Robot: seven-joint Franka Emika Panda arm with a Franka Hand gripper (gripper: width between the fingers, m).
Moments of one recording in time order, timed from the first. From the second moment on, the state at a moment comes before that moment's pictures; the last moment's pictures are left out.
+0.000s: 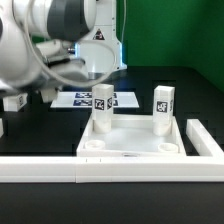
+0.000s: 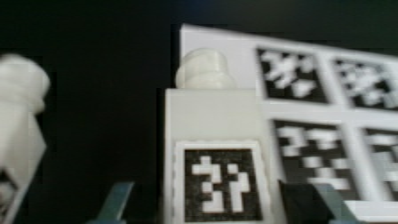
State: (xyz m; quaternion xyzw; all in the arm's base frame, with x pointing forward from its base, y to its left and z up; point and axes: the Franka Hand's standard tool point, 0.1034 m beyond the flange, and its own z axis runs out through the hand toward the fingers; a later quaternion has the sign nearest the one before) arm 0.368 -0.125 0.067 -0.88 -0.03 0.45 0.13
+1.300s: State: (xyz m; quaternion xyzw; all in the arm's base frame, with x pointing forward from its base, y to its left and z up) arm 0.486 -0.113 0.164 -0.99 -0.06 0.12 0.08
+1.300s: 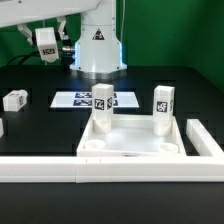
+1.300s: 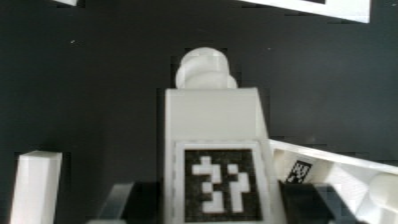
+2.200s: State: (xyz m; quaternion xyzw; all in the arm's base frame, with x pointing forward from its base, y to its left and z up) arm 0.575 -0.029 0.173 -0.98 0.06 -0.19 0.03
